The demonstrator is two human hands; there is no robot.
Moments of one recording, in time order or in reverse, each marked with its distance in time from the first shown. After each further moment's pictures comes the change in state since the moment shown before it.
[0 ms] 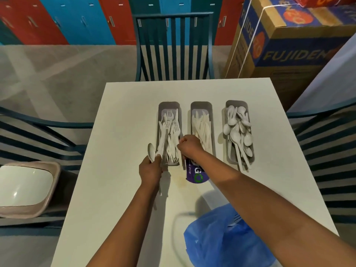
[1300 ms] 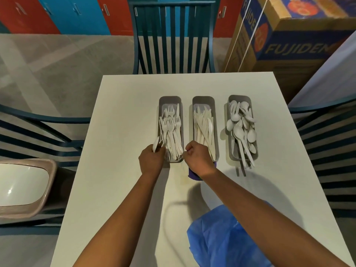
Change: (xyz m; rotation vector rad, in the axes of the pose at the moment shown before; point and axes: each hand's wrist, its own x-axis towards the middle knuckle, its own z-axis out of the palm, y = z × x) left_hand 0.039 0.003 0.003 0.392 0.022 0.166; right_hand -0.028 0.035 0.014 -0.065 0.119 -0.130
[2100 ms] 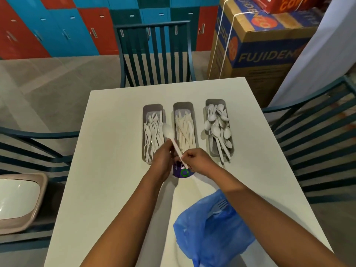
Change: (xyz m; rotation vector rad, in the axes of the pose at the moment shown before) left_hand -0.074 0.067 0.026 -0.767 -0.504 -0.221; right_hand -0.042 0.019 -0.060 0.134 -0.180 0.008
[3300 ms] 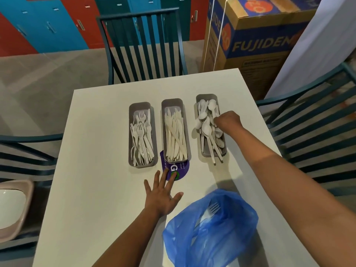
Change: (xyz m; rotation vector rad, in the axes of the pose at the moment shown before) left_hand 0.013 -0.120 -0.052 1.888 -0.172 0.173; right_hand 0.072 0.015 -0.143 -0.135 0.420 0.248
